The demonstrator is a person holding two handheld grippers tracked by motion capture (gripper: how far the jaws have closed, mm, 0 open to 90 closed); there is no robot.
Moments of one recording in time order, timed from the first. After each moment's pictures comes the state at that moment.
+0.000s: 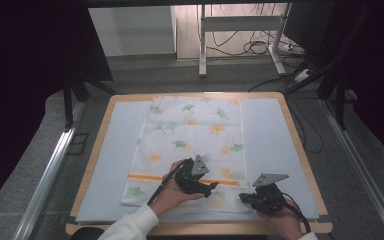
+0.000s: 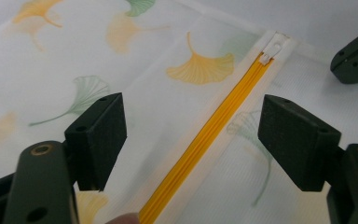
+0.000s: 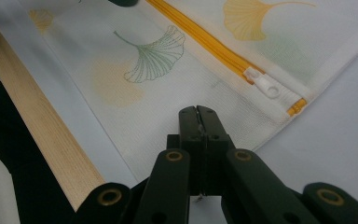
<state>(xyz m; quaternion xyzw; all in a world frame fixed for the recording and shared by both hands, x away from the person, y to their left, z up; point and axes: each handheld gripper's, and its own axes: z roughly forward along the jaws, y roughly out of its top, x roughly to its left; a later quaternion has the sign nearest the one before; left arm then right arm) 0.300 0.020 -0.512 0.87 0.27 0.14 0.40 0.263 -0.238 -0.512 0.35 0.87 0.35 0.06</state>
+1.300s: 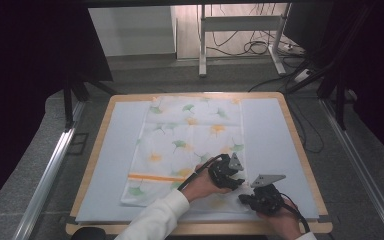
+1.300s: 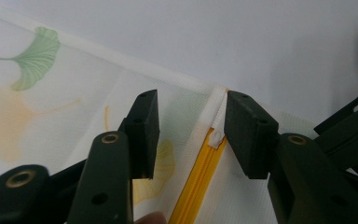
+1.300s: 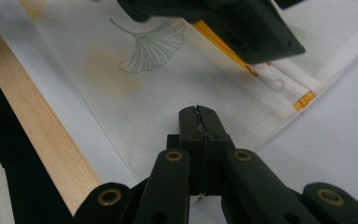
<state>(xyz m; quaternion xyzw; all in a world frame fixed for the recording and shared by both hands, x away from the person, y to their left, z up) 0.332 -0.064 -0.512 0.91 0.18 0.08 0.36 0.264 -0.235 -0.517 0.35 0.88 0.33 0.05</state>
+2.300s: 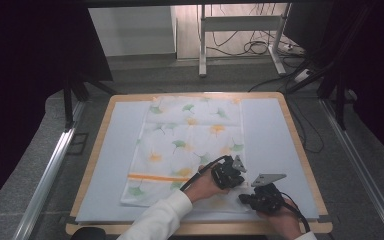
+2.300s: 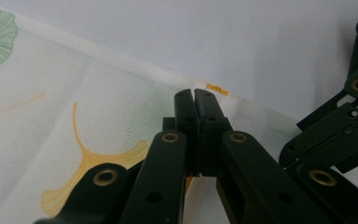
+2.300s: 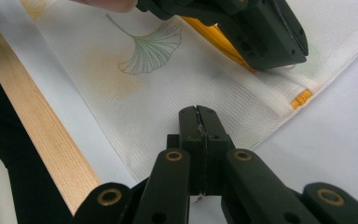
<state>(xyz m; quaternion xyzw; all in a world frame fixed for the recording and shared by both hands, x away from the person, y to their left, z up) 0.331 -0.072 -0.516 0.92 0.18 0.05 0.35 0.267 -0.237 -0.518 0.35 0.88 0.33 0.05</state>
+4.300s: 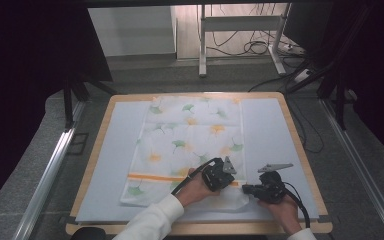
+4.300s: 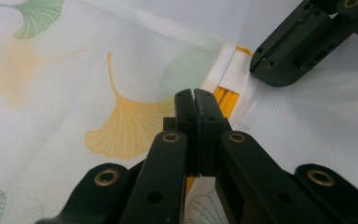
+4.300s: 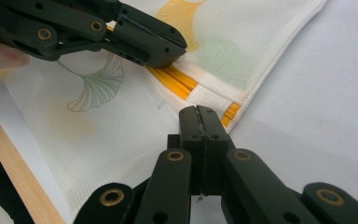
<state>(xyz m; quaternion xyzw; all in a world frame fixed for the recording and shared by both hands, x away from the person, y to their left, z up) 0.323 -0.045 -0.521 0.91 0.20 0.09 0.34 0.297 -0.251 -0.521 0.44 0.83 0.35 0.01</state>
